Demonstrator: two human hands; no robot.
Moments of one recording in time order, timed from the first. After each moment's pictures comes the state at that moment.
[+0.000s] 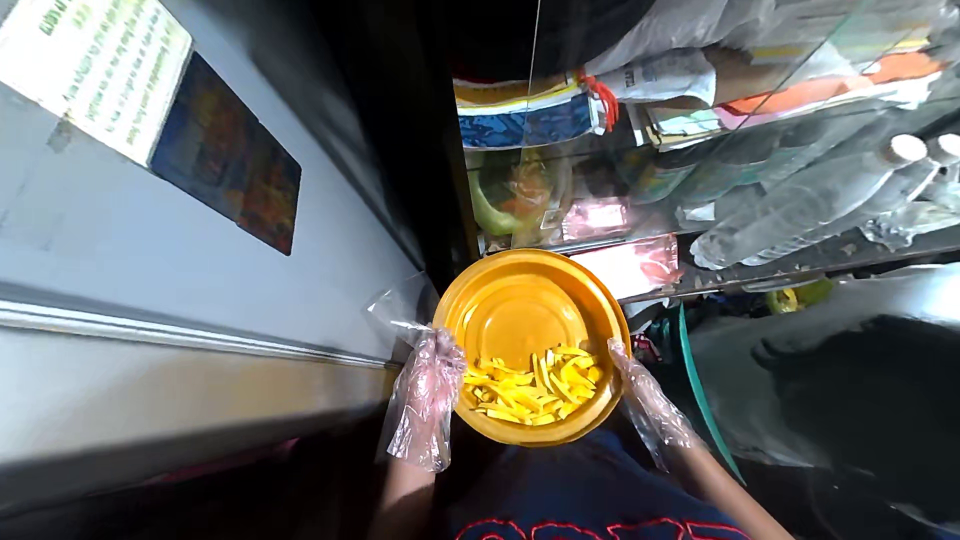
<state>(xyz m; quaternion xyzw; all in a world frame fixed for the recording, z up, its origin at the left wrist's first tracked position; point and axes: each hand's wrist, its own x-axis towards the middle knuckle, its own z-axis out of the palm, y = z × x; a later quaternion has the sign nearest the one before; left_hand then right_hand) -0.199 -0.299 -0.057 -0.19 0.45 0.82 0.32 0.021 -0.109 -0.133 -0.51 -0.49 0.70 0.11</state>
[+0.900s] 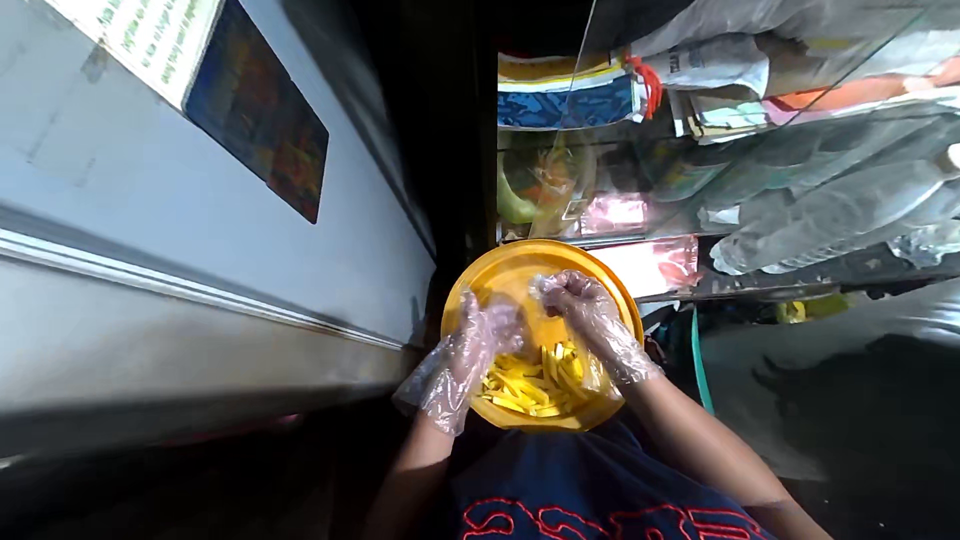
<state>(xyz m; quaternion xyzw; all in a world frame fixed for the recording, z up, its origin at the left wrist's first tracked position) -0.203 -0.279 -0.072 0.08 0.57 0.67 0.48 -0.108 -0.115 -0.043 -0.32 -0.70 0.64 0.08</state>
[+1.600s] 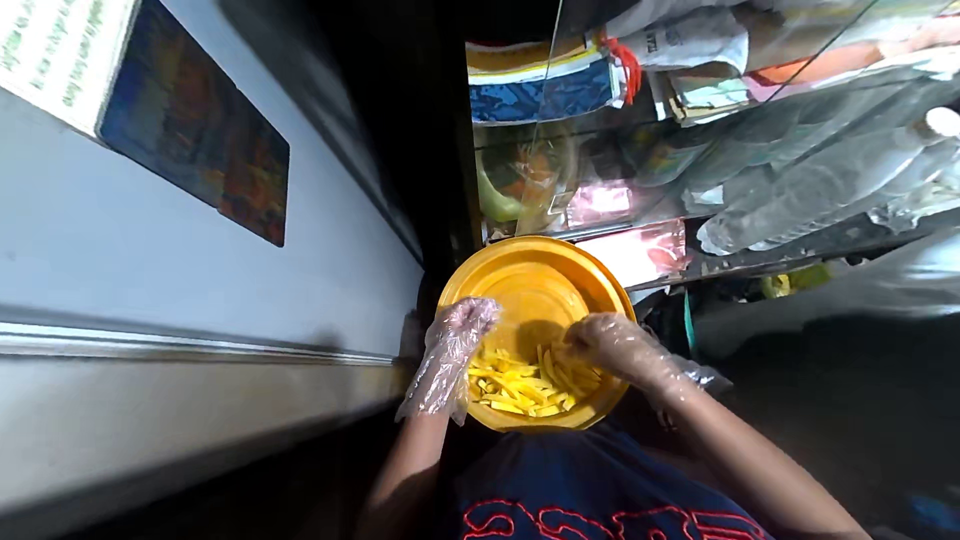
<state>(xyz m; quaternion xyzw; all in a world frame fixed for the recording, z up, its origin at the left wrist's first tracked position) -0.228 -0.275 -0.057 0.17 0.78 0.47 0.38 -0.063 -0.088 -0.062 -0.23 -0.89 0.29 -0.27</state>
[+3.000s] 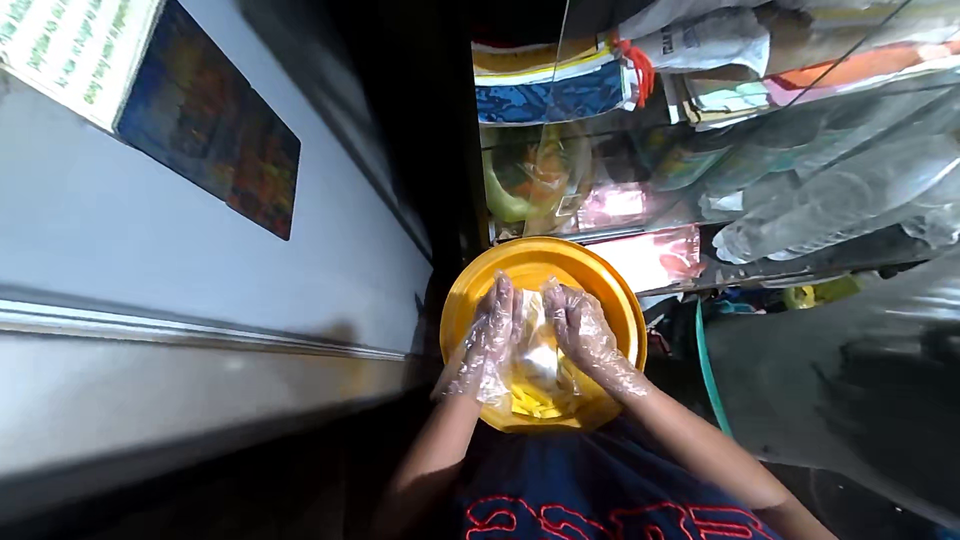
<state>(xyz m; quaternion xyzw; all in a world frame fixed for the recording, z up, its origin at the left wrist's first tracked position) -0.195 -0.246 -0.068 0.15 0.68 0.61 0.39 -0.100 -0.127 -0.055 -0.27 -0.87 0.41 0.10</state>
